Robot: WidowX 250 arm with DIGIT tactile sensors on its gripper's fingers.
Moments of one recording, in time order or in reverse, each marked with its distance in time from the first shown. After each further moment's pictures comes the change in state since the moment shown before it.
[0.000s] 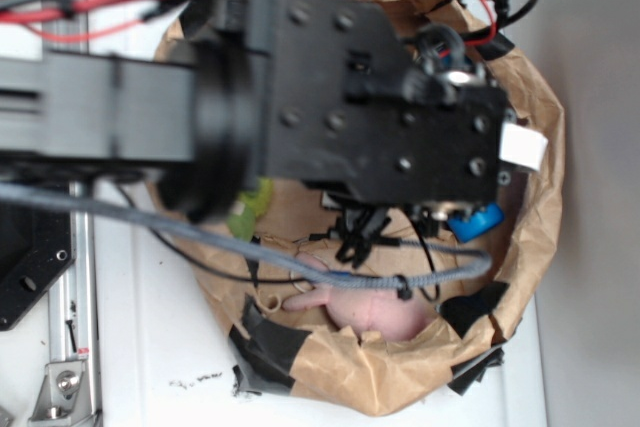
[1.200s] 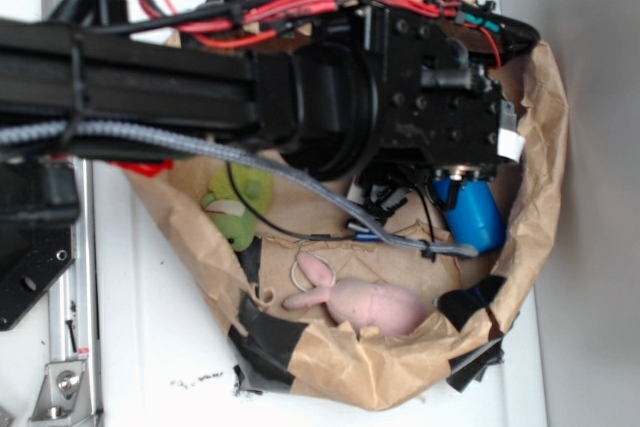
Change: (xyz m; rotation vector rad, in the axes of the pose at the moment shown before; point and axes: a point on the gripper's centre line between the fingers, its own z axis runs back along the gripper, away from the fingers) arm 0.040 0.011 -0.085 0.029 -0.033 -0.223
